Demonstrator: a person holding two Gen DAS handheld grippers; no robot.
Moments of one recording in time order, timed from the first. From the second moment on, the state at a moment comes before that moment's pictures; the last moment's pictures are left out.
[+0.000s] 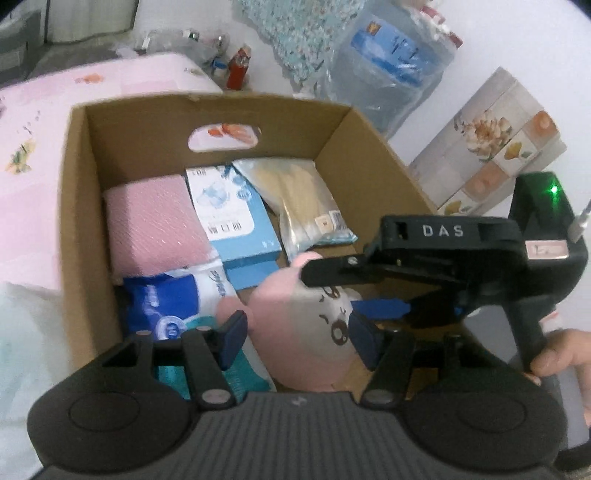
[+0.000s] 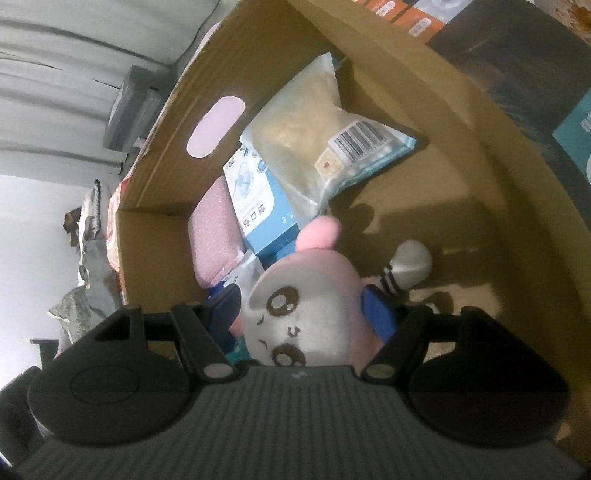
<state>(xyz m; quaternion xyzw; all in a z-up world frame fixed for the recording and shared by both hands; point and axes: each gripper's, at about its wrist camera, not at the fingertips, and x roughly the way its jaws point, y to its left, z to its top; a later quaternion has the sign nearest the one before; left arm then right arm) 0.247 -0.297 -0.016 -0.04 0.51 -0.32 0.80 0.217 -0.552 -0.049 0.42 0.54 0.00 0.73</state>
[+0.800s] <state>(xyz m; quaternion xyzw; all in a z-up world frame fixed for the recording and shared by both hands) 0.111 -0.068 0.061 -0.01 0.34 -0.16 0.93 0.170 -0.453 0.055 0.39 0.44 0.19 0.78</state>
